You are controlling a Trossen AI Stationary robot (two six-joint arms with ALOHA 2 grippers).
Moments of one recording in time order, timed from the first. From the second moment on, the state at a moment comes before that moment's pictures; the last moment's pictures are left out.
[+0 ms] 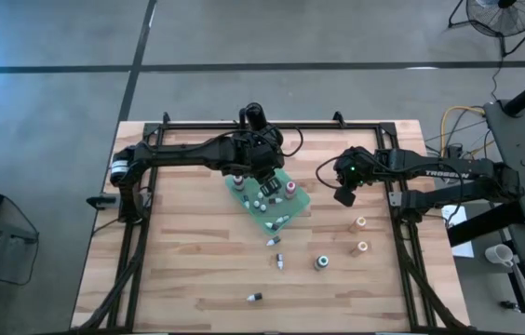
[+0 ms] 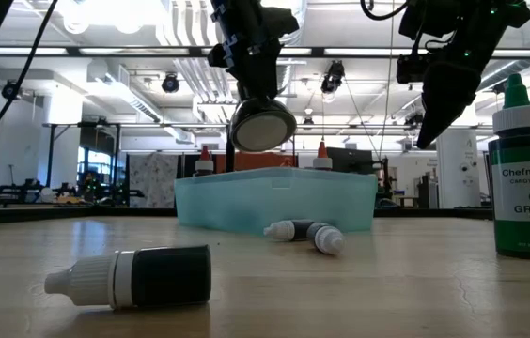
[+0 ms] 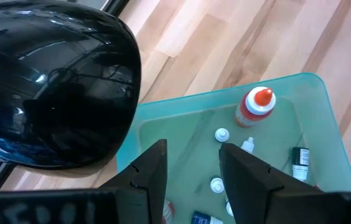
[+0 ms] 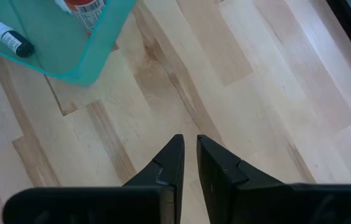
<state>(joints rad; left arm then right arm) 0.09 1.83 1.81 -1.00 -0.37 -0.34 -0.25 1.06 0.78 -0.79 0.16 0.20</state>
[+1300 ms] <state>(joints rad) 0.09 1.83 1.81 -1.00 -0.39 -0.34 -0.25 1.06 0.78 -0.77 0.21 0.15</state>
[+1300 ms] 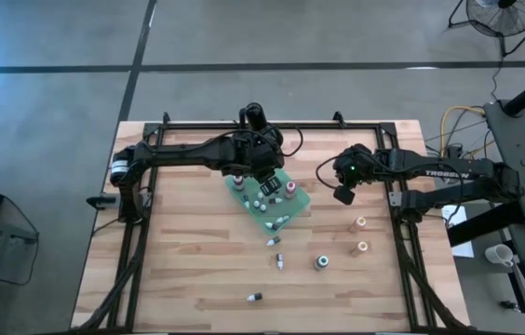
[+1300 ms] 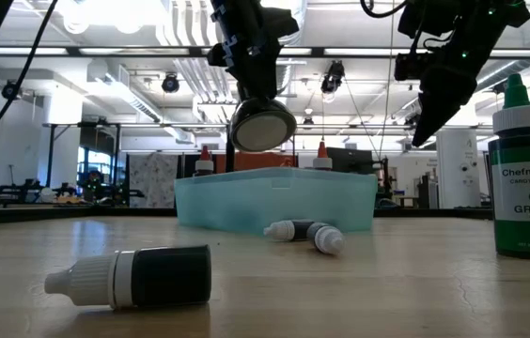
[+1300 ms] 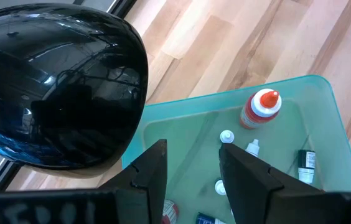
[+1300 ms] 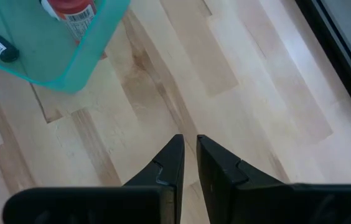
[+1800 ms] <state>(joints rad) 0.09 1.83 1.81 -1.00 -0.39 -0.34 -0.25 1.06 0.78 -0.77 0.21 0.17</state>
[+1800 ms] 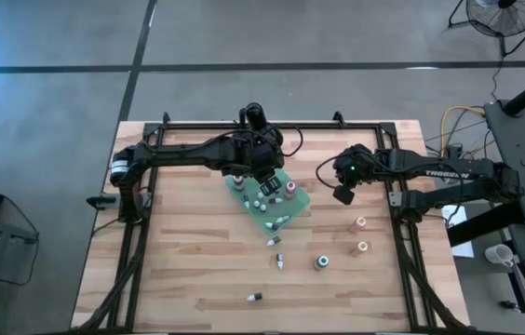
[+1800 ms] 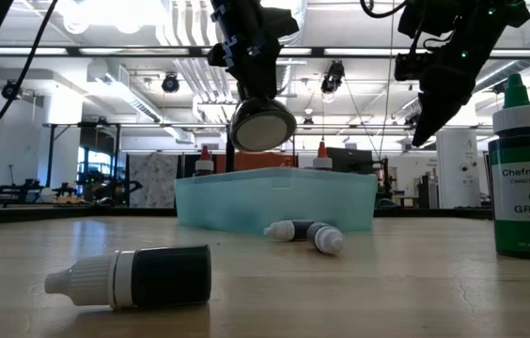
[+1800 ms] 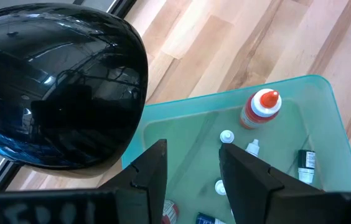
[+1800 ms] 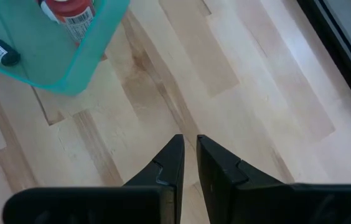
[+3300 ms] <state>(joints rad) 0.09 1.83 1.81 -1.00 -0.39 -0.34 -0.25 1.06 0.78 -0.77 0.21 0.17</state>
